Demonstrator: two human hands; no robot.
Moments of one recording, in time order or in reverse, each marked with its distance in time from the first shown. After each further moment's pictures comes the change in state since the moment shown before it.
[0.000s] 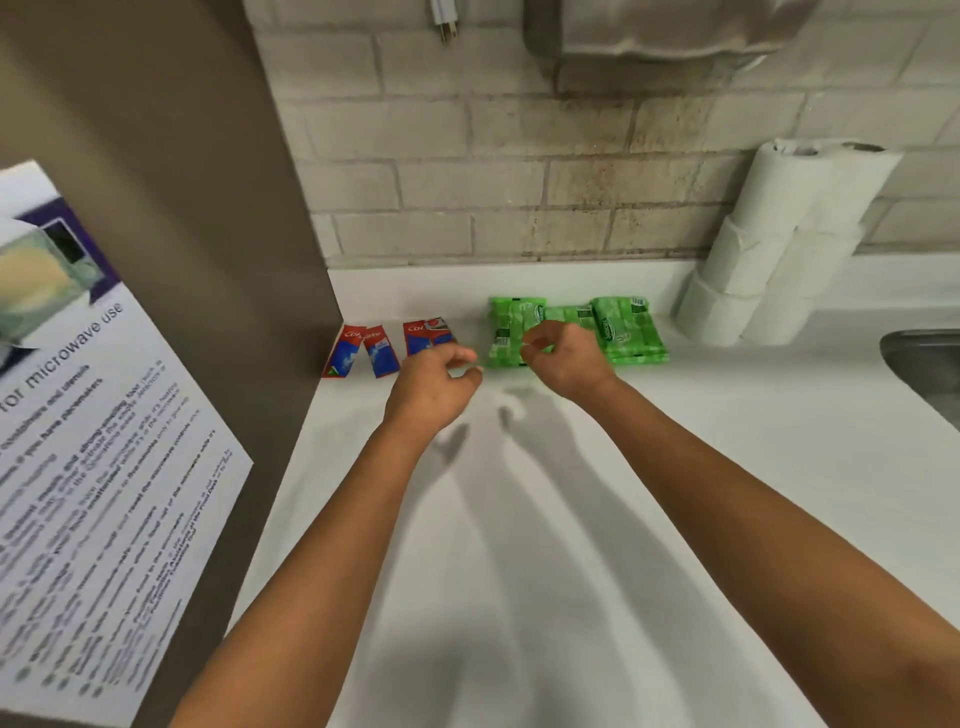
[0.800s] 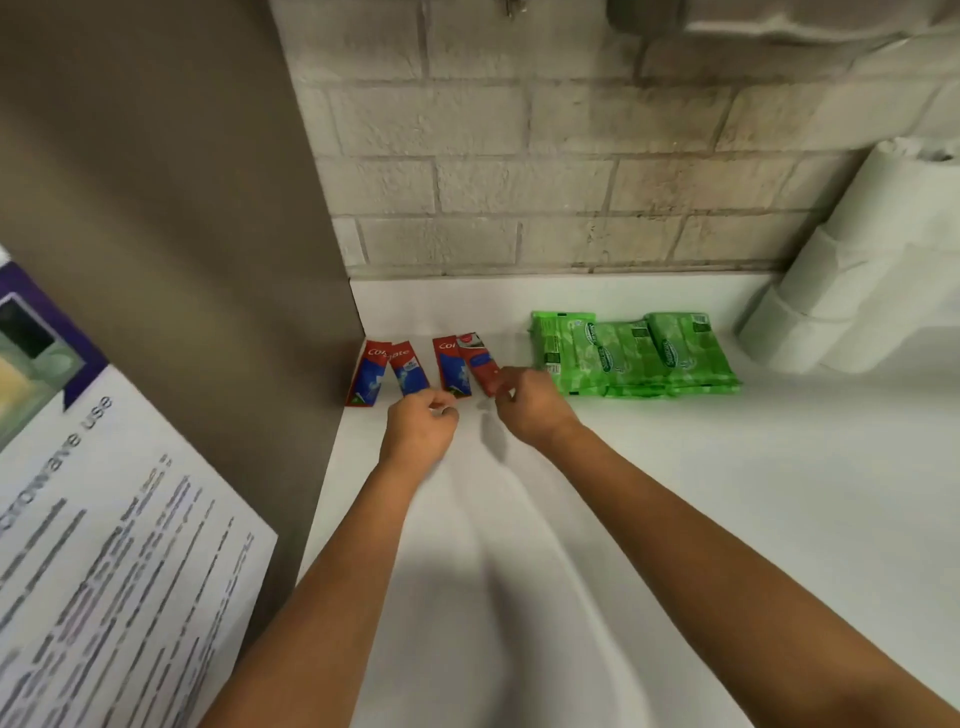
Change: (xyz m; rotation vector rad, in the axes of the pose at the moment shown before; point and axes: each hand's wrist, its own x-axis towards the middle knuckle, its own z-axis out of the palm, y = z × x) left_hand 0.073 -0.089 -0.022 0.002 -0.007 -0.203; right_hand 0.055 -0.026 0.110 -0.121 -0.181 -0.074
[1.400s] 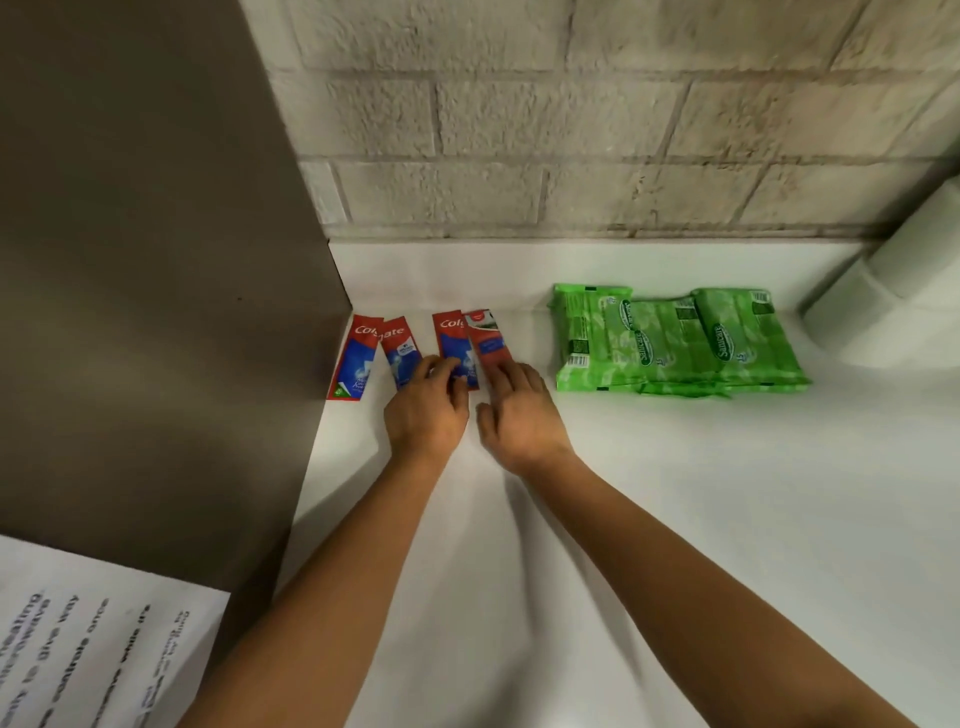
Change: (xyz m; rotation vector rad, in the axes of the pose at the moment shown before) left_hand 0.069 -0.031 0.044 0.533 0.136 0.198; right_hand 0.045 0.041 0.073 -0.305 0.054 -0.116
